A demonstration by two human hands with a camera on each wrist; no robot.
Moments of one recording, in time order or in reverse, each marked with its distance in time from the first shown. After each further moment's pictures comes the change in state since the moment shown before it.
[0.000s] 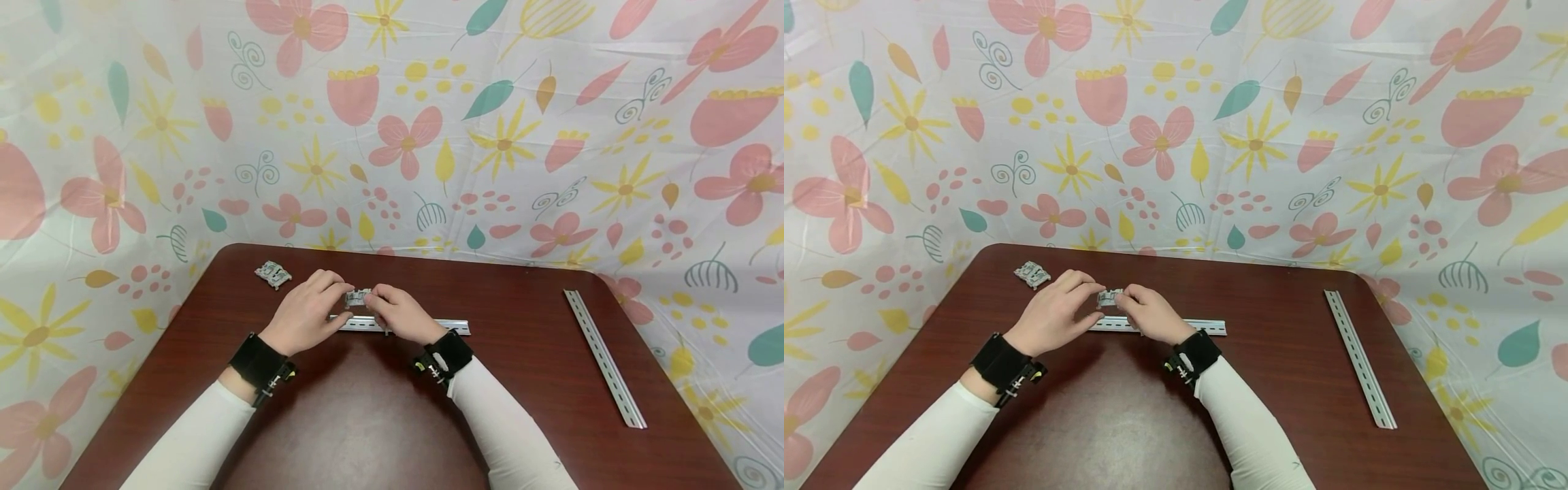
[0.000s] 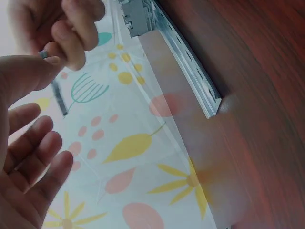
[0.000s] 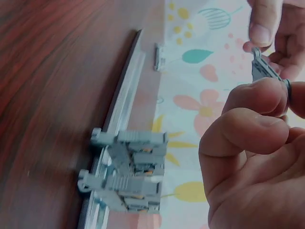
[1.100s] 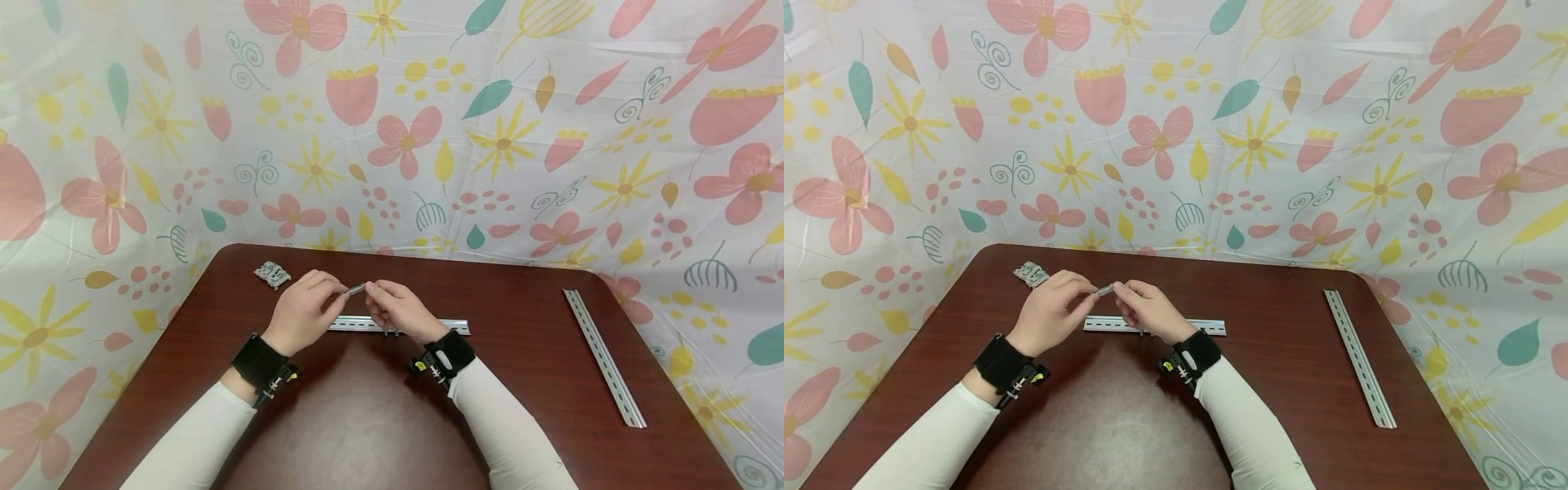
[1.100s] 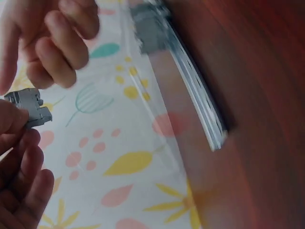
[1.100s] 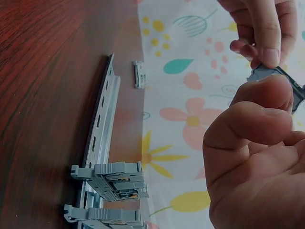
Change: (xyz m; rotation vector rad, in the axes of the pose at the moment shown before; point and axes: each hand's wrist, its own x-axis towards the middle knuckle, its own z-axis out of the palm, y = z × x) left_hand 0.002 0.006 0.001 -0.106 0.245 -0.039; right_hand -0.001 -0.009 -0.001 0.336 -0.006 -0.009
